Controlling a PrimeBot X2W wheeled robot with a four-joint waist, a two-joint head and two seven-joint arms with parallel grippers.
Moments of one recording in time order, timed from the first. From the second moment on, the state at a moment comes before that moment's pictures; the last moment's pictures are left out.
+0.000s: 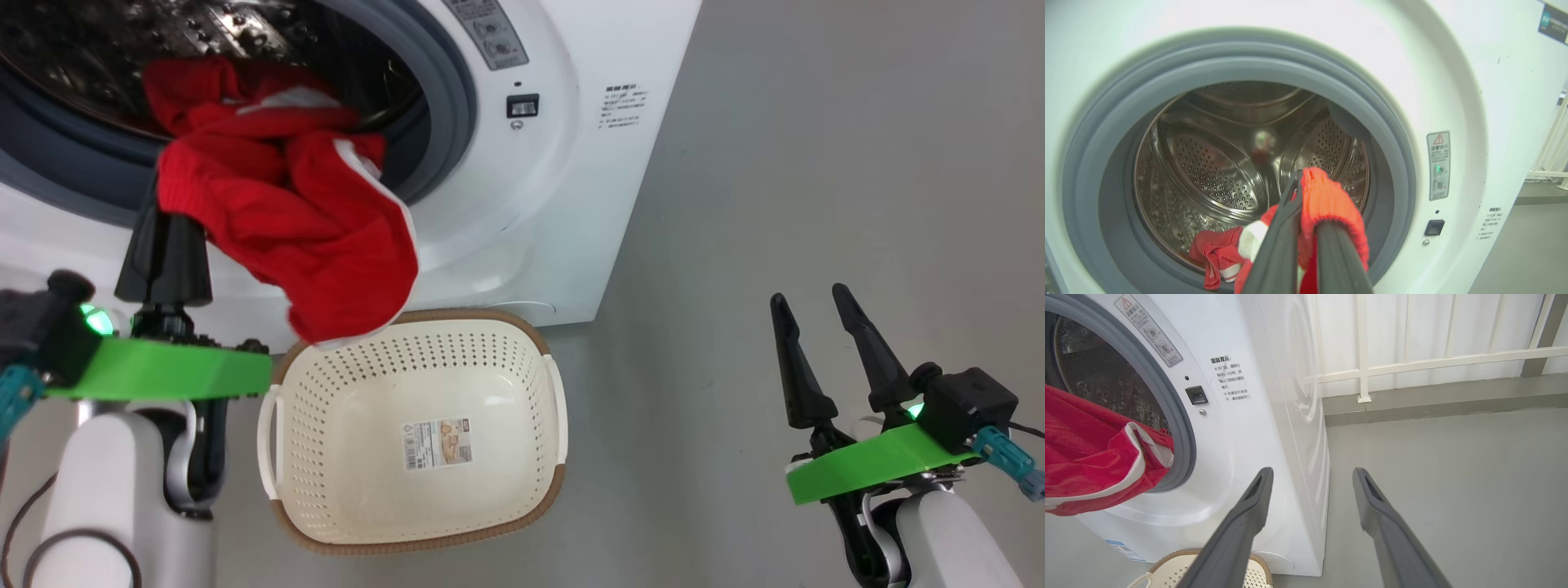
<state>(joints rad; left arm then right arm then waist) -0.53 0.08 0.06 0.24 -0.27 -0.12 -0.25 -0.18 -0.05 0.03 0.21 0.34 0.13 -0.26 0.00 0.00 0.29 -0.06</state>
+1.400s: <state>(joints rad) -0.43 0.11 -0.07 0.51 -0.30 -0.13 -0.26 -0.24 -0.05 0.06 0.17 0.37 0.13 -0.26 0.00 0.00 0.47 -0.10</state>
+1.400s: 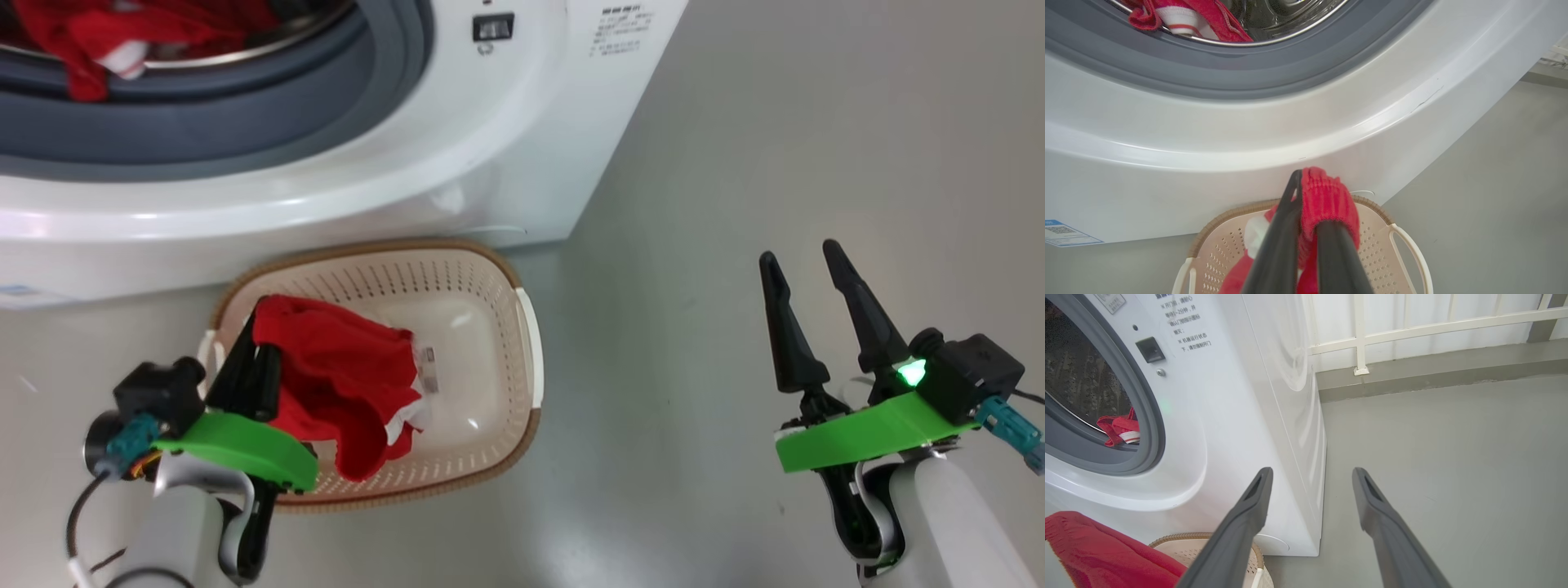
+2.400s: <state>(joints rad) -0.78 0.20 -0.25 1.04 -0.33 -0.13 -0.26 -0.35 -0.05 0.10 0.13 0.41 0.13 -0.26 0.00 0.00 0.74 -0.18</state>
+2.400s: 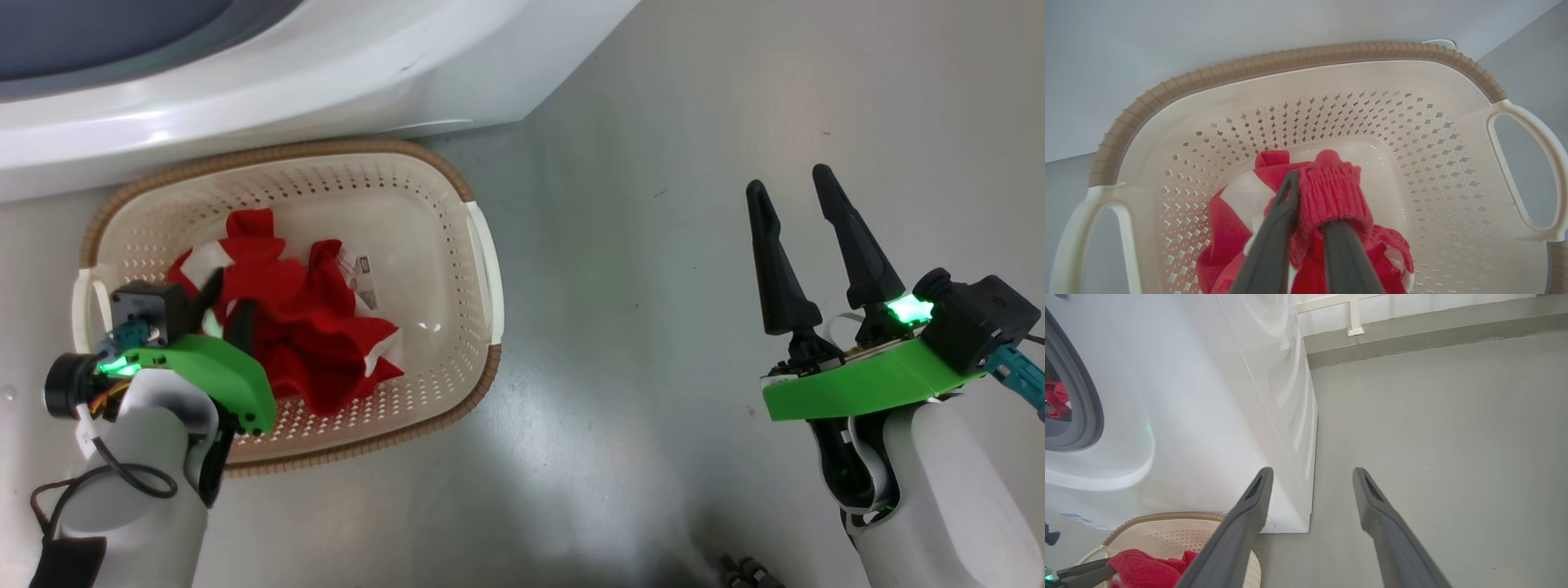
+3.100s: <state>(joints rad) -0.76 0.19 -0.21 0.94 -0.39 -0.13 -0.26 -0.36 -0.05 0.08 0.16 0.40 0.13 -0.26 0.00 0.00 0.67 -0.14</state>
